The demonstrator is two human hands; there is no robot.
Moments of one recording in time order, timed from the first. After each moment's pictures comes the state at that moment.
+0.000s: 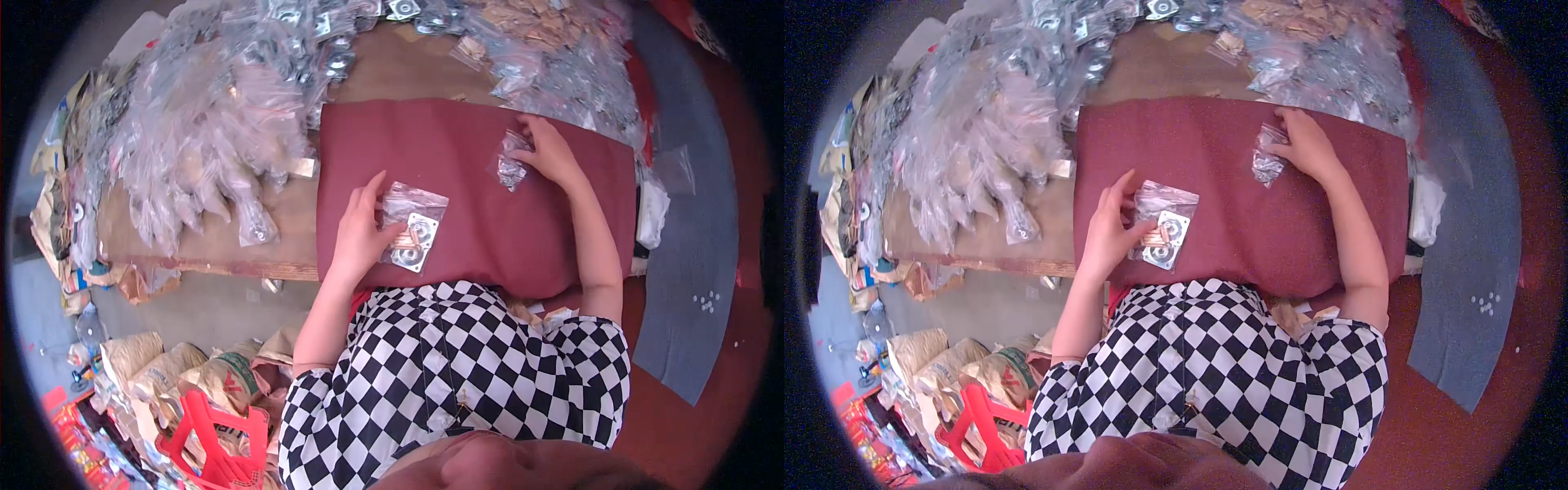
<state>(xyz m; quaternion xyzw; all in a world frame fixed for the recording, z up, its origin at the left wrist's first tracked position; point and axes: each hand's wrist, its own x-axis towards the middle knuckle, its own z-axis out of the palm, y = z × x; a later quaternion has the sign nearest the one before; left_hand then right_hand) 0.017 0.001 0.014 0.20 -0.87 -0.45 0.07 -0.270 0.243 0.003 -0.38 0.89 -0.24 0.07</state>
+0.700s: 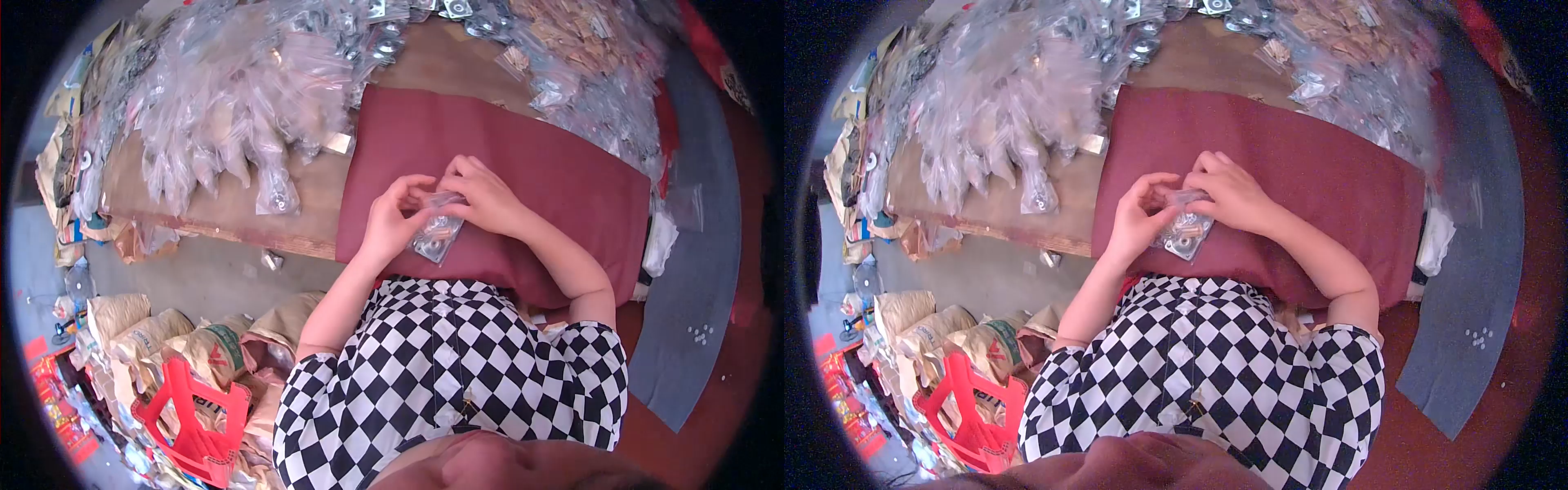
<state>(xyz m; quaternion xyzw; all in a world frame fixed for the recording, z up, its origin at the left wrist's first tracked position) 0.026 0.003 -0.020 0.18 -0.71 -0.66 0.16 -0.140 0.139 0.012 -0.64 0.69 -0.31 0.12</state>
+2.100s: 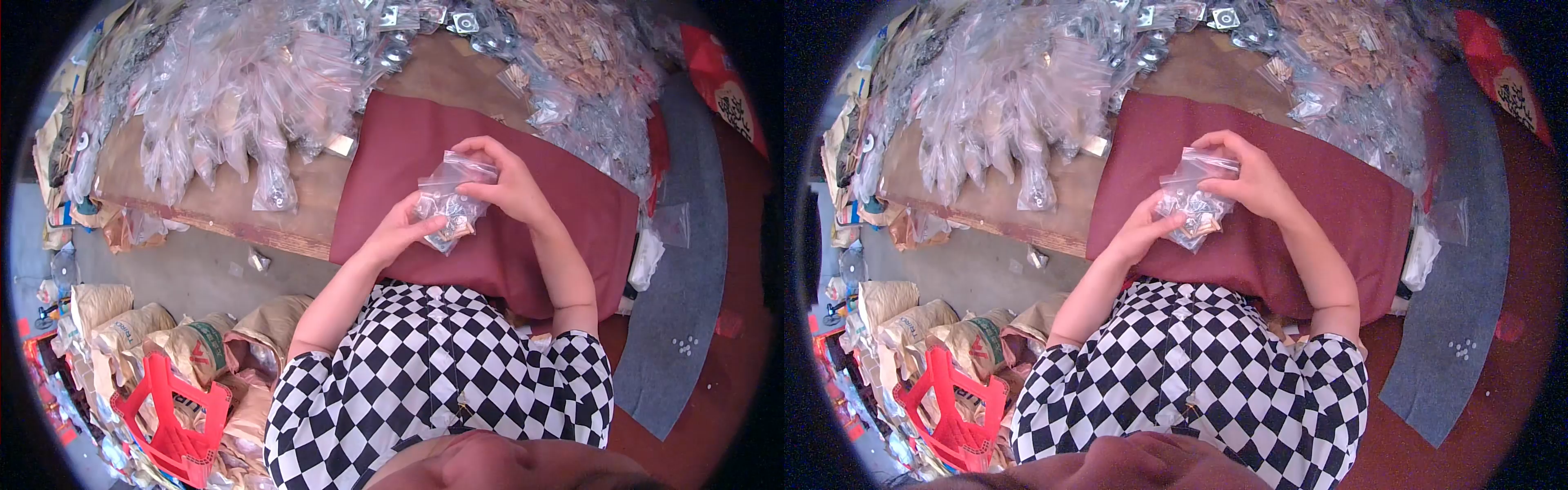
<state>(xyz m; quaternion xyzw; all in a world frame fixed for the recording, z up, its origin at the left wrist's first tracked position) 0.025 0.011 -0.009 0.12 -0.47 -0.87 0.01 -0.160 0.137 0.064 -0.43 0.66 -0.52 0.33</state>
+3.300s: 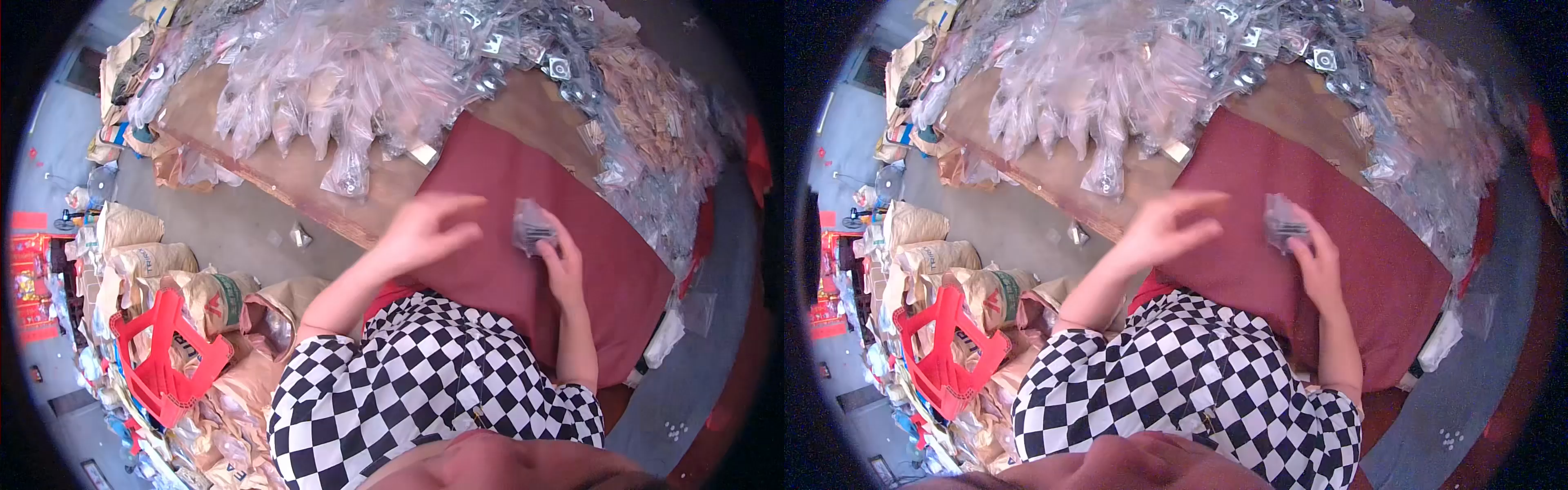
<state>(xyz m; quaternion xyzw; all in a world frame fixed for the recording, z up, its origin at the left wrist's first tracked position) 0.059 -0.036 0.064 0.13 -0.86 -0.48 0.13 -0.135 0.182 0.023 -0.40 0.72 -0.51 0.24</state>
